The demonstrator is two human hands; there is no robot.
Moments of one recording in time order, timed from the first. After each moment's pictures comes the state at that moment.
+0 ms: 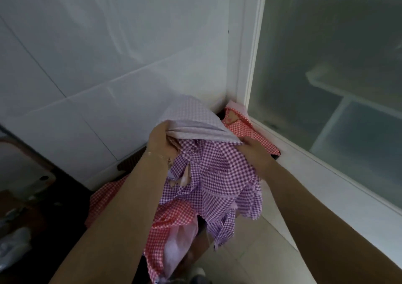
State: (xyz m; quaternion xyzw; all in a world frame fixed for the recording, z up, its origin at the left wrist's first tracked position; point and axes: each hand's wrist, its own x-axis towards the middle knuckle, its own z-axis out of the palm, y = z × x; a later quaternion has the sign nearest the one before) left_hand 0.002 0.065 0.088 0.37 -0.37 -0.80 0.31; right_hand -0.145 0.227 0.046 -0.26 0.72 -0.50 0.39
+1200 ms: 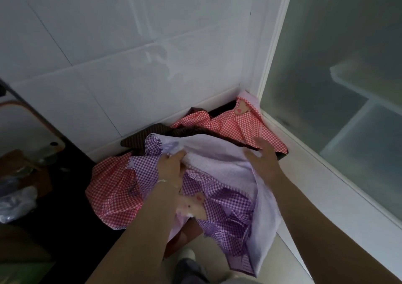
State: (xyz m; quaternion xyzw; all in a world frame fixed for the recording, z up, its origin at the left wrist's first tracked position) left_hand 0.027 0.113 -0.024 0.56 -0.50 -0.59 0.31; right_hand -0.171 0.250 -0.023 -0.29 0.82 -0.44 0.25
